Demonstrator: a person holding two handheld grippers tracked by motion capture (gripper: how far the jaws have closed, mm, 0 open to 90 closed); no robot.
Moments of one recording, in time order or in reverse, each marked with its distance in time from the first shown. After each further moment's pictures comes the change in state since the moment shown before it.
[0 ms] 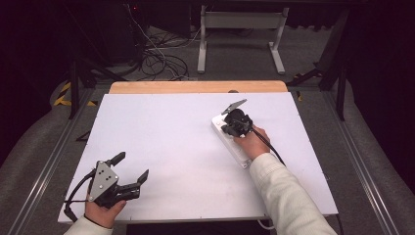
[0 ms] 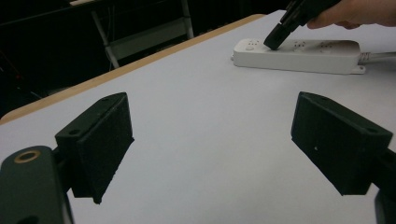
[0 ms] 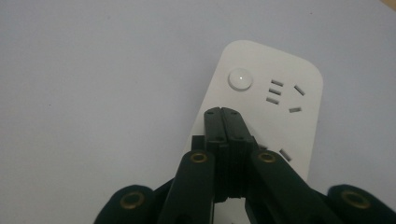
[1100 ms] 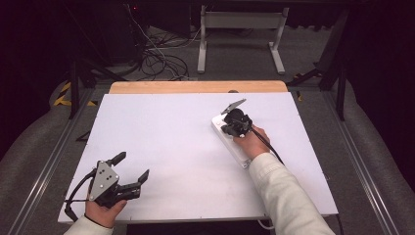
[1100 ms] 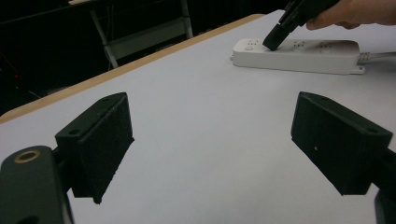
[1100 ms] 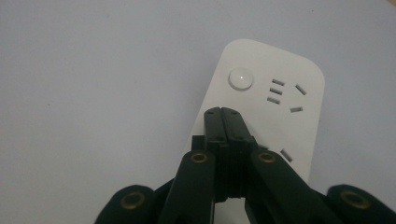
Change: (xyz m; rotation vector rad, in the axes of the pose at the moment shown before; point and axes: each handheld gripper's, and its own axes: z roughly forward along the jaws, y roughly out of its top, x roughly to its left) left arm 0.000 0.000 0.001 0.002 -0.005 -0.003; right arm 0.000 0.001 0.001 0.012 0.001 0.002
